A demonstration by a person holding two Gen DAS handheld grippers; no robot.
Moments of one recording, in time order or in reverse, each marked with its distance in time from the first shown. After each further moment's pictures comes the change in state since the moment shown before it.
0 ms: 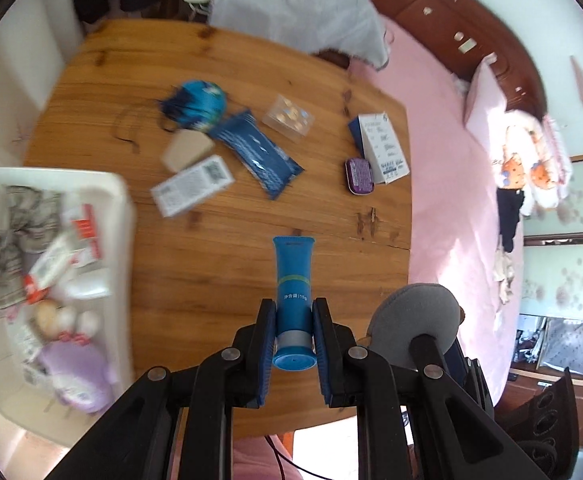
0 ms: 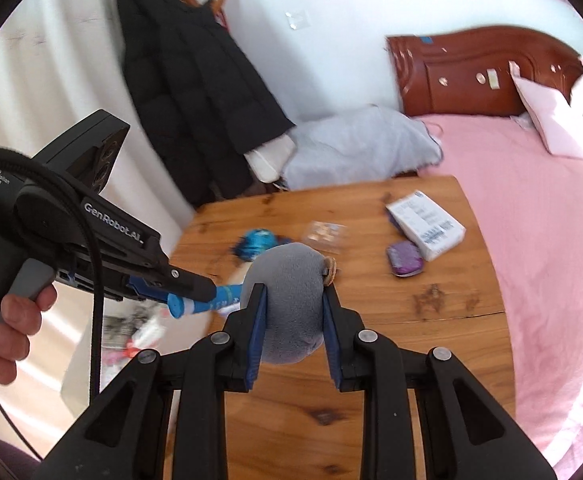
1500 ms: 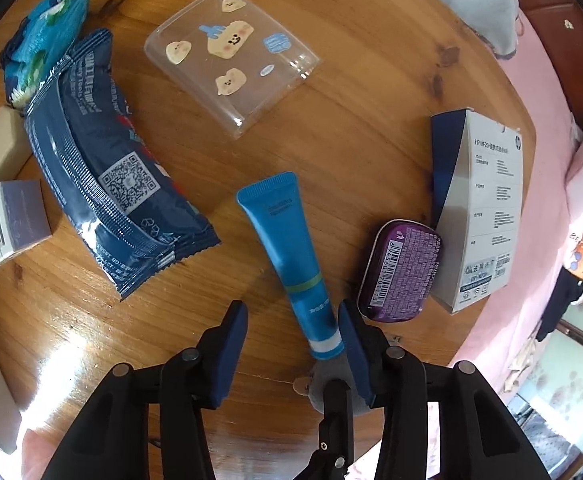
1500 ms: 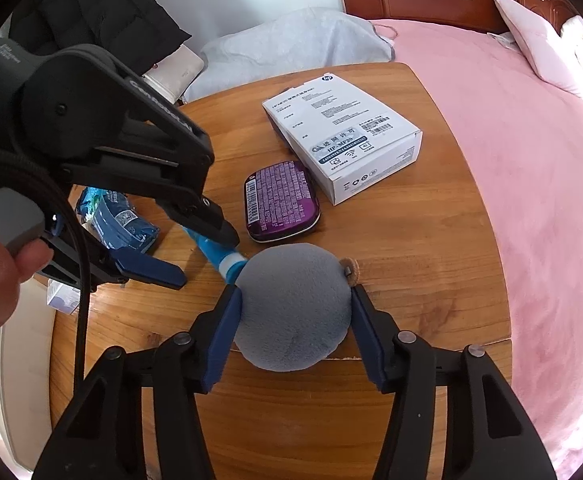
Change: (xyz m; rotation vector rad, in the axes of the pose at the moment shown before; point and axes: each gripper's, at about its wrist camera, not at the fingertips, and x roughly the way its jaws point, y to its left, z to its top) left arm 0.247 -0.054 0.116 -0.307 0.201 0.222; right arm 0.167 -0.168 -0.024 0.093 0.286 -0.141
